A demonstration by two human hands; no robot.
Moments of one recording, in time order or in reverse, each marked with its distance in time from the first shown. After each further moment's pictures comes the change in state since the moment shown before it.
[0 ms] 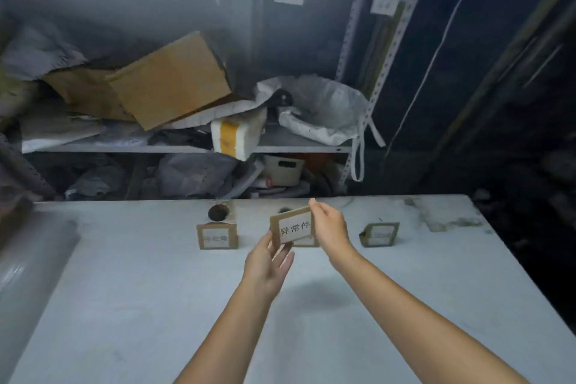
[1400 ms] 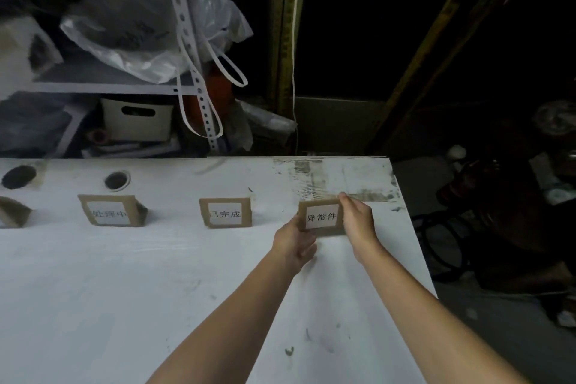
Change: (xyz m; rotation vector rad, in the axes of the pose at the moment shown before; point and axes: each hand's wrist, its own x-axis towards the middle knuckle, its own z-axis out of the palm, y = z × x) left_hand 0.193 -0.379 0.300 0.325 0.083 -0.204; right_hand 0.236 0.252 -0.401 0.063 0.068 0.169
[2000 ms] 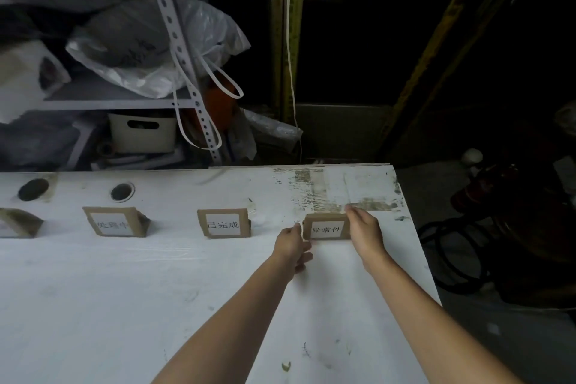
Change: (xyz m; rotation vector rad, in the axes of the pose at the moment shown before) left_hand 0.029 0.002 0.005 0.448 0.121 0.069; right_hand 0.021 0.010 -0.023 -0.092 -0.058 0.000
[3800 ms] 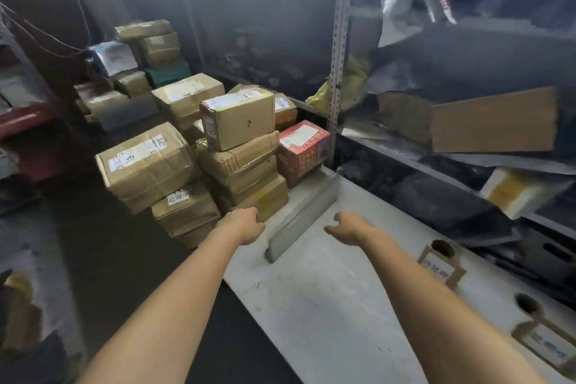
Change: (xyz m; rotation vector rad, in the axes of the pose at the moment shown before) left_hand -0.419 -0.109 -0.896 0.742 0.907 -0.001; right_hand -0.496 -0.316 0.725 -1.234 -0.820 -0.857
